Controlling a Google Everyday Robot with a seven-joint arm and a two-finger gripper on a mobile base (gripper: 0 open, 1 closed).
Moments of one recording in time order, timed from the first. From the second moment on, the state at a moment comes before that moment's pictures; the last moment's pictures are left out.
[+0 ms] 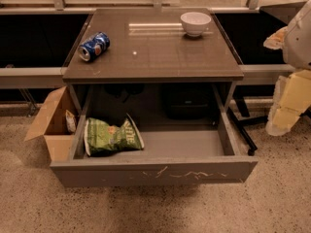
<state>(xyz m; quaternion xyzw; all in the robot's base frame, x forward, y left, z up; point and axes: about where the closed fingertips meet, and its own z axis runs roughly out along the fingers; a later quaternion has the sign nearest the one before) 0.438 -0.216 0.979 -0.60 0.78 -0.04 0.16</state>
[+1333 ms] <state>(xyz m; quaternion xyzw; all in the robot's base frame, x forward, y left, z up) 0.493 -0.121 0.880 -0.65 0.72 0.13 0.22</state>
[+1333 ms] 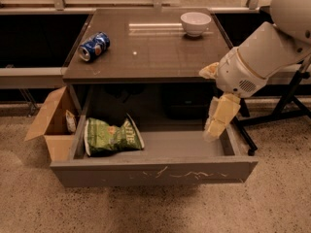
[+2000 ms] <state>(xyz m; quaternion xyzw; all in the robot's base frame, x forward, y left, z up) 0.516 -0.095 0.852 -0.67 0.69 0.16 0.22</state>
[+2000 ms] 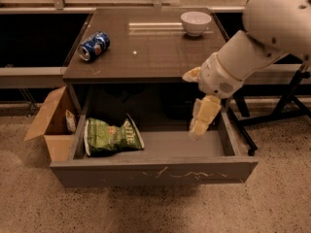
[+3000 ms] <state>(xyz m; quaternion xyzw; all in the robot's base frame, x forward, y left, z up) 0.573 0.005 0.759 -0.70 0.64 0.23 0.20</state>
